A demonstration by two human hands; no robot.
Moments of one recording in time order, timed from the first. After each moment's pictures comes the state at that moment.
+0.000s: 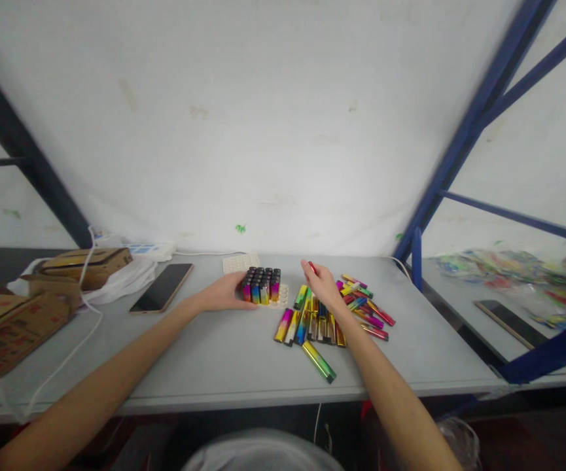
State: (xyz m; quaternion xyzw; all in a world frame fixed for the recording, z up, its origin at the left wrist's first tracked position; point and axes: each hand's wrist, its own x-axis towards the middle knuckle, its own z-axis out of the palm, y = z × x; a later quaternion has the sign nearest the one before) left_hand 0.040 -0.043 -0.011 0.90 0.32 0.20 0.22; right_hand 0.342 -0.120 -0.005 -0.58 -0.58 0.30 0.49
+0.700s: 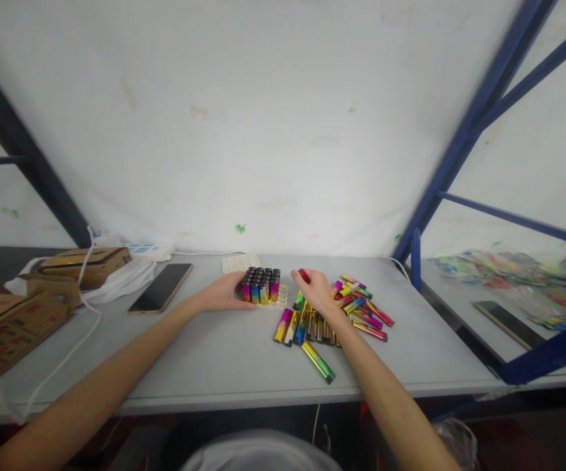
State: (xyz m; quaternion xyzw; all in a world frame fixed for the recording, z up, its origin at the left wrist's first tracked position) left_hand 0.042 -0.046 -0.007 0.90 0.32 0.20 0.21; right_hand 0.328 -0.127 -0.003 -0.62 -0.64 0.16 0.42
